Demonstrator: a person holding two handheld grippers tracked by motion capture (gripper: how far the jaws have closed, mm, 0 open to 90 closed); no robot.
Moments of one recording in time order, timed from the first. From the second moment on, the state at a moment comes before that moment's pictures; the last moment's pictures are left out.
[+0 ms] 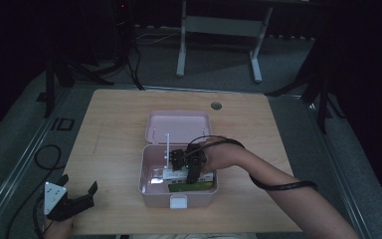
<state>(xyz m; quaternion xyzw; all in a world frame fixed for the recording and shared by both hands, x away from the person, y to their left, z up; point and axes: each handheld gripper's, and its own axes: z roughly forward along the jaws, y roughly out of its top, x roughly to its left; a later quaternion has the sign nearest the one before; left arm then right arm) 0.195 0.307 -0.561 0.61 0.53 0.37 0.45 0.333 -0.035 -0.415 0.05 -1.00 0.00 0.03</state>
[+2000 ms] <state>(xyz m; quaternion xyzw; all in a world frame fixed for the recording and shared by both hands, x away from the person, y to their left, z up) 0.195 0.306 -0.561 0.62 0.53 0.37 0.45 0.366 -0.144 -0.355 -0.05 -0.97 -0.22 -0.03</state>
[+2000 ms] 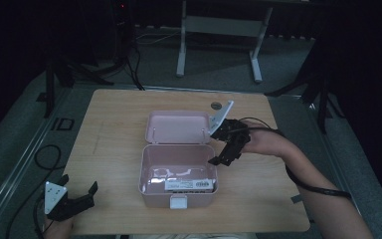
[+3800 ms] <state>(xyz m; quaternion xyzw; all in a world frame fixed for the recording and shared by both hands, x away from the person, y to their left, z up) 0.196 0.307 -0.560 0.62 0.53 0.37 0.45 0.412 -0.318 -0.545 -0.41 -0.80 -0.37 -0.23</state>
